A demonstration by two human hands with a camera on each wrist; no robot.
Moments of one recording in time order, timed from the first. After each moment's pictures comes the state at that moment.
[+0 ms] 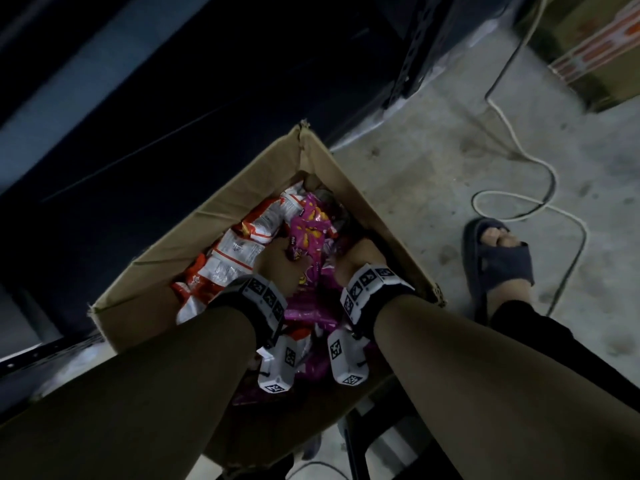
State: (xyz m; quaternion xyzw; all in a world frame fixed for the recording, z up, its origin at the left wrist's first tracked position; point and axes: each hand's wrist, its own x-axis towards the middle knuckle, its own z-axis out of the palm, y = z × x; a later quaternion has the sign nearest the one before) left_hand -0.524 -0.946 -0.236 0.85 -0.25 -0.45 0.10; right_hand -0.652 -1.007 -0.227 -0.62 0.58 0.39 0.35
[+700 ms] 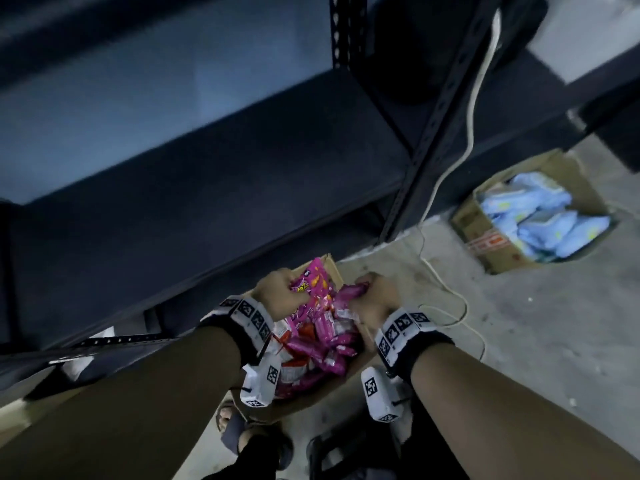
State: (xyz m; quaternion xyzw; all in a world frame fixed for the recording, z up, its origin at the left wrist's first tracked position) left_hand -0.521 -0.988 0.181 0.84 -0.29 -0.44 0.13; right_hand -0.696 -1.098 0.155 -0.67 0.56 0.10 0.49
